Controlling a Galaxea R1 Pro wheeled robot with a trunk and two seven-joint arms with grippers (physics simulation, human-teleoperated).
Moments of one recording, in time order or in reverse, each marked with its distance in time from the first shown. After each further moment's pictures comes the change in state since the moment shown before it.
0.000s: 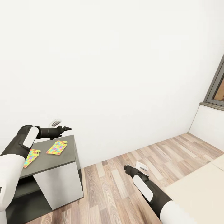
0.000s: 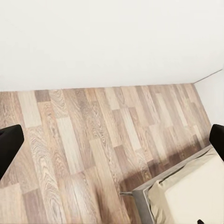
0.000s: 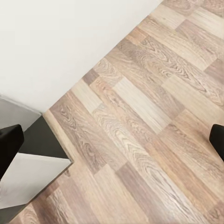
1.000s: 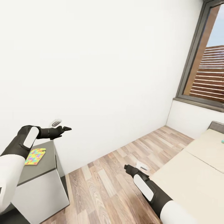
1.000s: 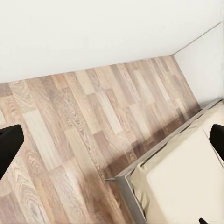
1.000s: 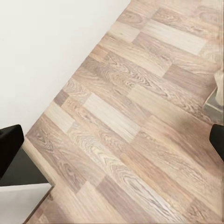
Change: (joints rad) left arm 0.002 0.000 -0.002 0.000 0.000 -0.001 -0.001; right arm -0.001 -0.002 -0.007 -0.005 -0.001 0.000 -0.001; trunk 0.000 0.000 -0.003
